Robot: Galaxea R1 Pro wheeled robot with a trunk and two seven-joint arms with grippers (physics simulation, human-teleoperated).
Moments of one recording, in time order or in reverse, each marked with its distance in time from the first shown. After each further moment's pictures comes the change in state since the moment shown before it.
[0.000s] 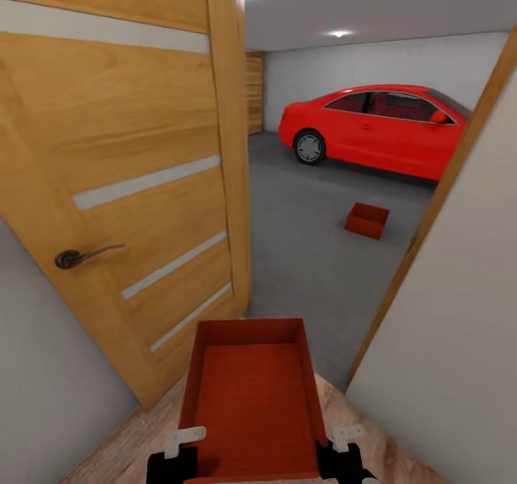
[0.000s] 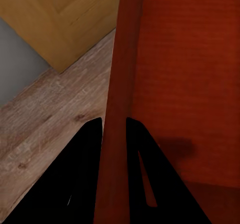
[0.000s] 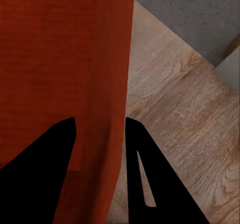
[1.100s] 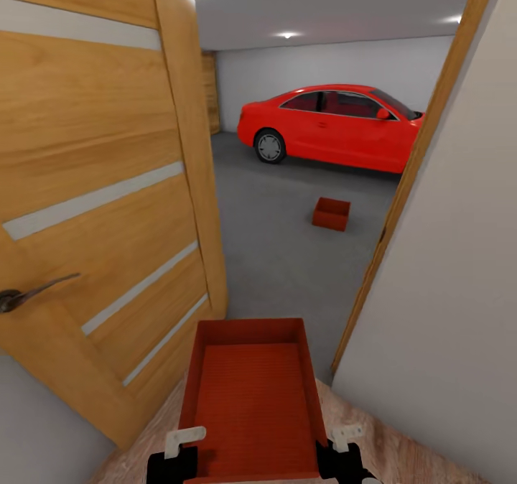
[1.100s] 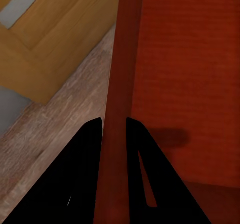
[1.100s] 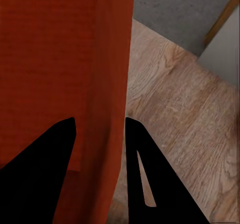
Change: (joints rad) left arm 0.000 0.000 0.000 0.002 0.000 -0.002 -0.001; right arm 0.000 0.000 0.001 -0.001 0.000 0.000 -0.001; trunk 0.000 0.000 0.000
